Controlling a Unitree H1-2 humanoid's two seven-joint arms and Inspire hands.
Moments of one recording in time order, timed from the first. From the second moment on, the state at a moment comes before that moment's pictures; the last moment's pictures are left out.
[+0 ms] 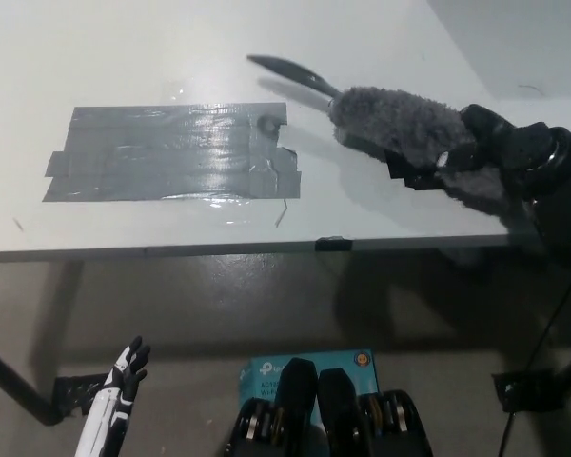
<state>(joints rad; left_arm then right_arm) 0.04 0.17 -0.02 0.30 0.11 -0.43 0.00 -1.05 -0.29 0.25 0.96 -0.33 0.28 0.33</state>
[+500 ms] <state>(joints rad) 0.04 0.17 -0.02 0.31 0.11 -0.43 0.00 -0.87 -0.25 0.07 0.77 -0.06 0.35 0.39</state>
